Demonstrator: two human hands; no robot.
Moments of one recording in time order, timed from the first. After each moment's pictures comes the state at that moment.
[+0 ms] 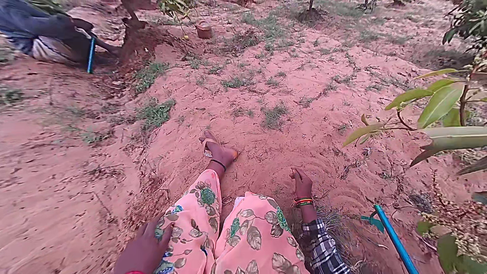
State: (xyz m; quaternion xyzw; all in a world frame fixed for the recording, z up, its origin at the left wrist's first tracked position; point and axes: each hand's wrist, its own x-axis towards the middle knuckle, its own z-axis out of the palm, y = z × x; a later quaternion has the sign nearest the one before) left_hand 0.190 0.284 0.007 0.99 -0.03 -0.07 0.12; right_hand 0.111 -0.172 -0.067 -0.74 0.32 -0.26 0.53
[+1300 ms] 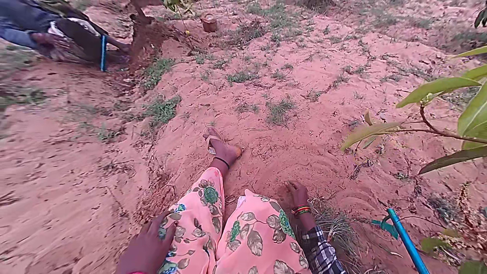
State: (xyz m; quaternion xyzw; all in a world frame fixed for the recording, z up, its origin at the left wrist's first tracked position) left_hand 0.190 0.278 0.012 0.99 -0.03 -0.07 0.08; right_hand 0.113 -0.150 -0.120 -0.75 0.33 -0.14 0.56
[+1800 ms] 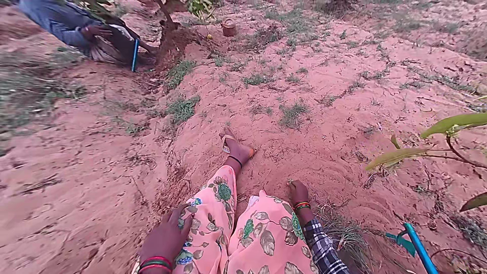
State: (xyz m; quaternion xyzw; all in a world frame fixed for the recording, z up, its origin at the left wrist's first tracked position) left_hand 0.189 0.268 0.018 1.00 0.00 -0.07 0.06; right_hand 0.153 -0.142 -0.120 -0.87 0.29 0.02 0.40
